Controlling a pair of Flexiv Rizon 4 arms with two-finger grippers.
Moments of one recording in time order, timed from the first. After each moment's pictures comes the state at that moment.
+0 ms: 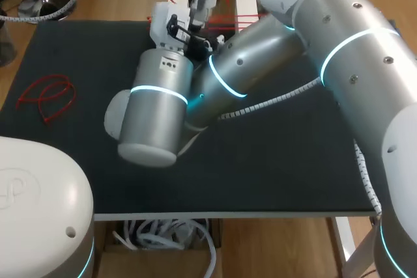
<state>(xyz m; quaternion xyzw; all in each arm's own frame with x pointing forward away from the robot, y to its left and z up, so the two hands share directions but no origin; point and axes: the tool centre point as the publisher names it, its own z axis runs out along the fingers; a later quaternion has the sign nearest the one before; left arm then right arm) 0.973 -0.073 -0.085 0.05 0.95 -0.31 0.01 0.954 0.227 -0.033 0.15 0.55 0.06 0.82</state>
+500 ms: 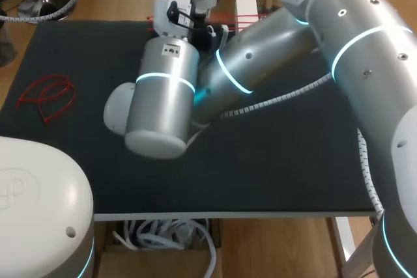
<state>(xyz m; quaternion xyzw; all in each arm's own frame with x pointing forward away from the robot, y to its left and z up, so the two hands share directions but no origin) 0.973 -0.073 -0.085 0.05 0.95 -0.31 0.01 0.961 0.221 -0.025 0.09 0.59 0.01 0.80</state>
